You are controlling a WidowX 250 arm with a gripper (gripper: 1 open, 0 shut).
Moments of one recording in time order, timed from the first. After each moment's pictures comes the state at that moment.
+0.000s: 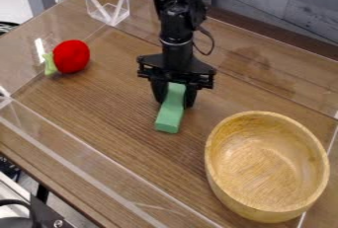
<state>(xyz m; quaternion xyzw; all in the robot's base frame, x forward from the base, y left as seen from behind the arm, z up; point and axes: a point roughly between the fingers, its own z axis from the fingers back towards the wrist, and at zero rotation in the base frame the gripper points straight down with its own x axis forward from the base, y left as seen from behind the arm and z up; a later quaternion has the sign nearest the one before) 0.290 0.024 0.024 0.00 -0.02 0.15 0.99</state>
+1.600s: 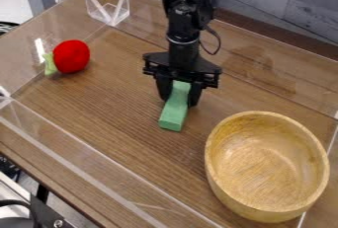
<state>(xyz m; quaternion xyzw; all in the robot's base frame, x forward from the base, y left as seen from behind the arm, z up) 0.298 0.018 0.024 0.01 -0.02 0.14 0.99</state>
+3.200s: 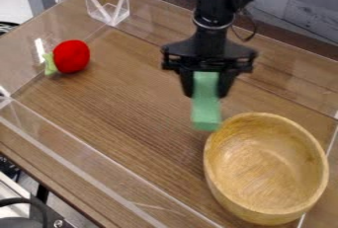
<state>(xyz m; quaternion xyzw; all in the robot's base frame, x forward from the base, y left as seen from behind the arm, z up) 0.274 -0.044 0.080 -0.01 -0.05 0.24 0.97</state>
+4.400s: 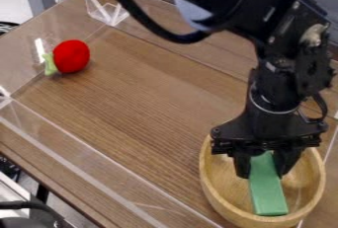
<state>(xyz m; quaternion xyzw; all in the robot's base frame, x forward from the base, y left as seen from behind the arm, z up) 0.220 -0.123 0.062 -0.04 -0.03 0.29 0.96</state>
